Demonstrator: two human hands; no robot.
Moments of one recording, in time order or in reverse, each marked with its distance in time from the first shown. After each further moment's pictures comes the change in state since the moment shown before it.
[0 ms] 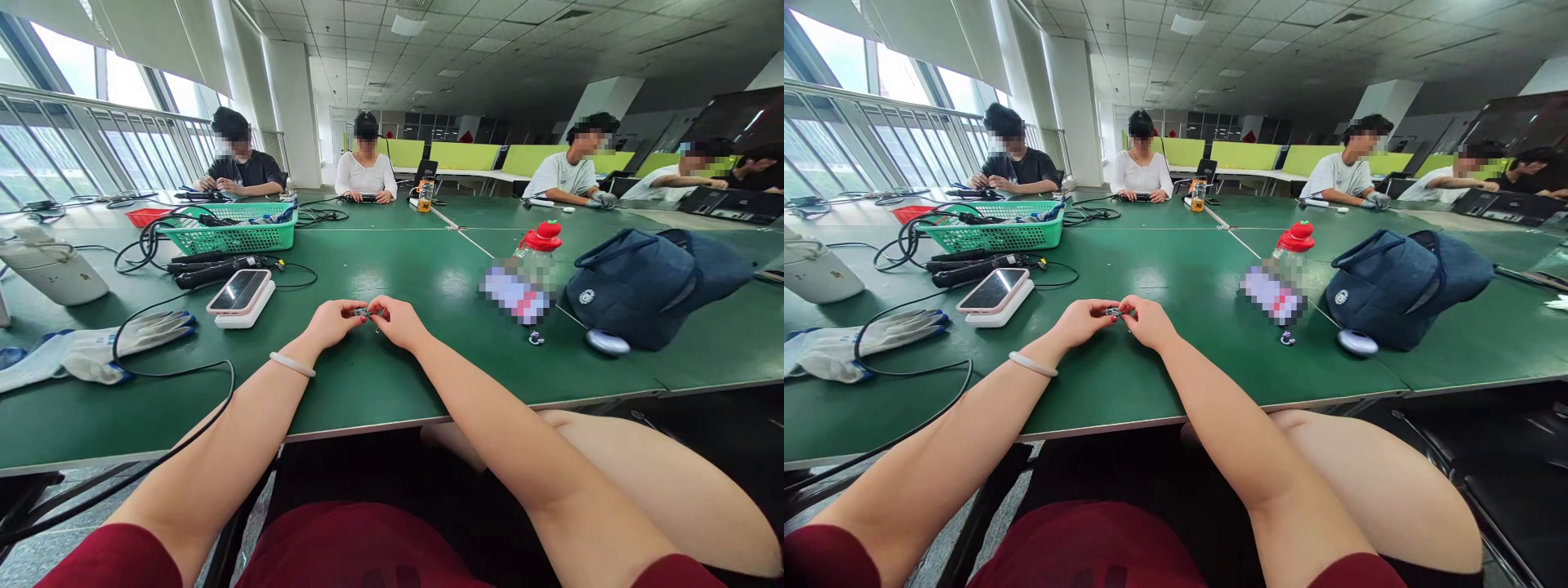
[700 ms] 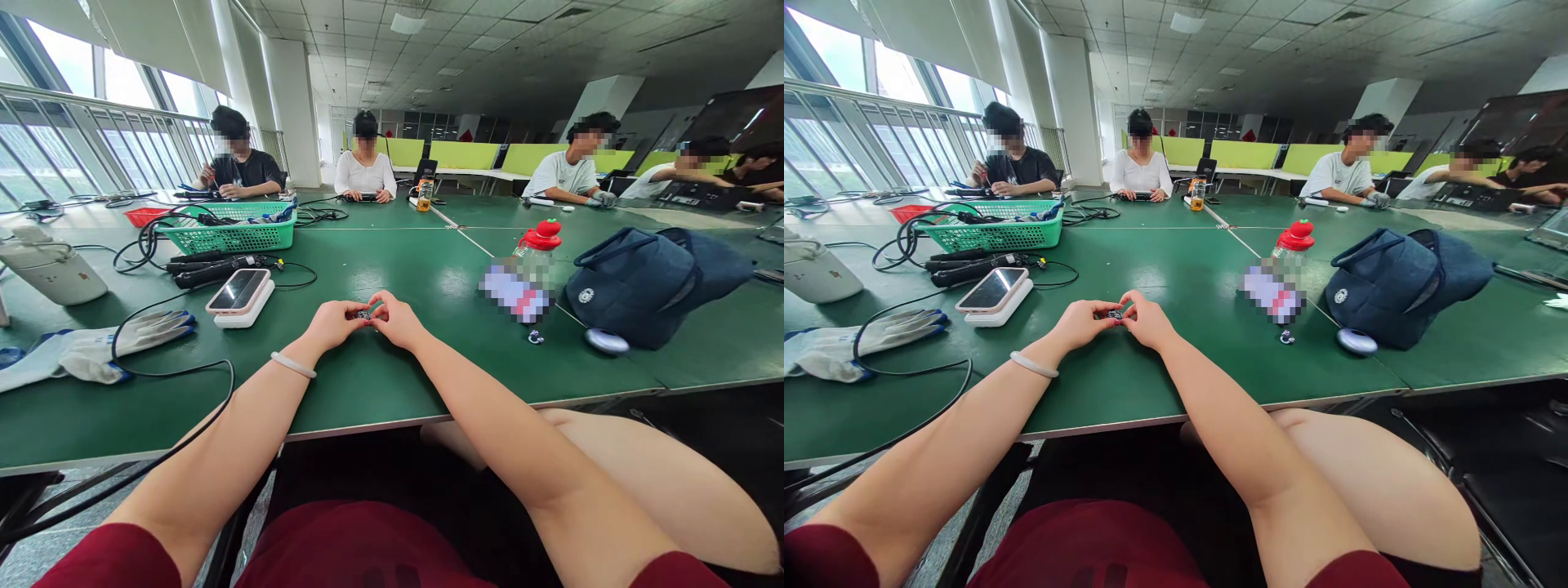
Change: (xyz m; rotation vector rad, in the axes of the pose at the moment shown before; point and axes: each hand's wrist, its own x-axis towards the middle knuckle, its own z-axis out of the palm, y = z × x) left_hand -0.008 0.019 -0.002 0.186 0.003 0.013; right_hand -0.002 0.001 0.000 0.111 -0.069 0.117
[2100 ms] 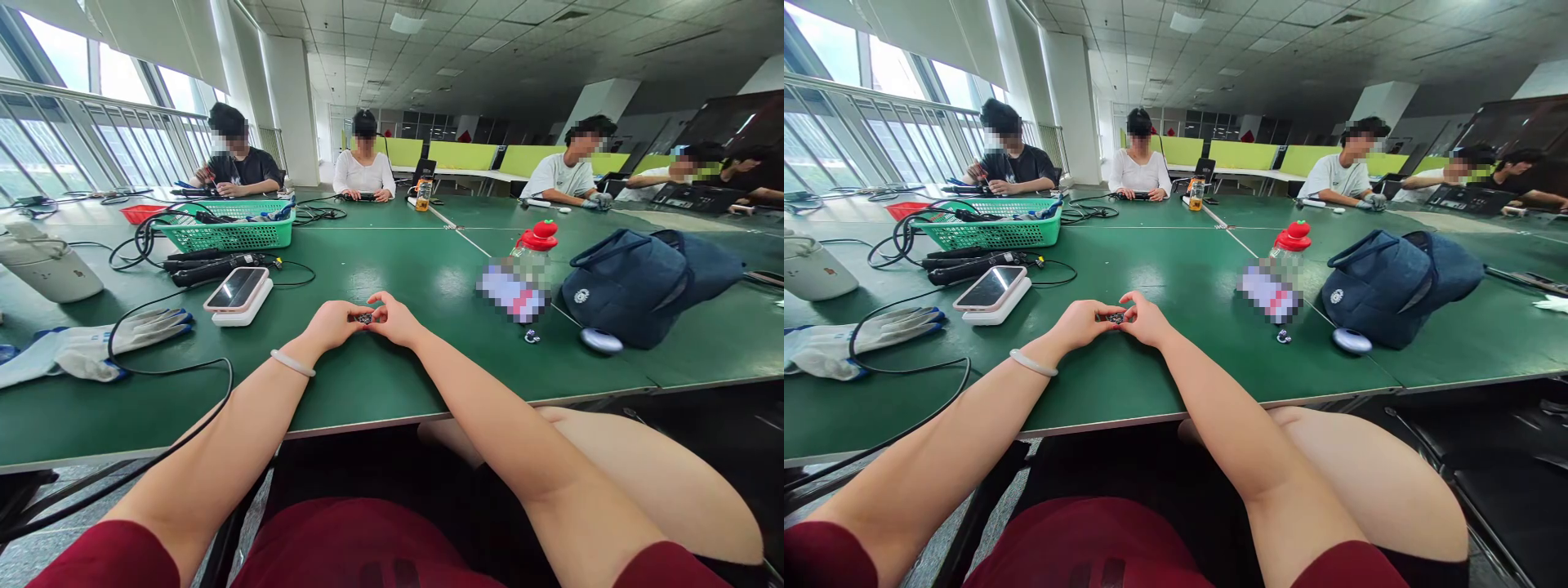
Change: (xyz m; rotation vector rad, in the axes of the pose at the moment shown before) left_hand 0.001 -0.002 0.001 0.134 -0.041 0.181; right_hand 0.003 0.002 -0.001 0.116 -0.071 0.074
